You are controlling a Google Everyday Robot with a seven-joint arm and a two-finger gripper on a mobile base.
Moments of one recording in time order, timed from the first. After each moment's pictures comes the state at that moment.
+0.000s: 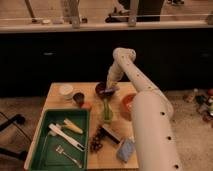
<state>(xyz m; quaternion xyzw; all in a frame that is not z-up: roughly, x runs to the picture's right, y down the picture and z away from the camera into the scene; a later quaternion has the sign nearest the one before) 0.037 -0.025 0.964 -0.30 -0.21 -0.10 0.92</state>
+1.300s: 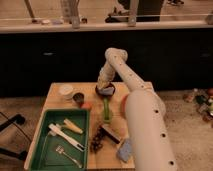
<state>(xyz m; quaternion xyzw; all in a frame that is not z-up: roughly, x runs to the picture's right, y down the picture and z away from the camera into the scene) -0.023 -0.011 0.943 -0.31 -0.28 -0.17 0.89</state>
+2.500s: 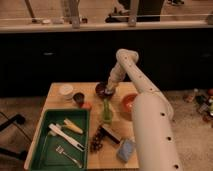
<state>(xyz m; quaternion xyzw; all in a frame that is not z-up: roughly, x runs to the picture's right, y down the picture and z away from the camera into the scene) 0.045 -0.010 0.959 -0.32 -0.24 -0.10 0.91</state>
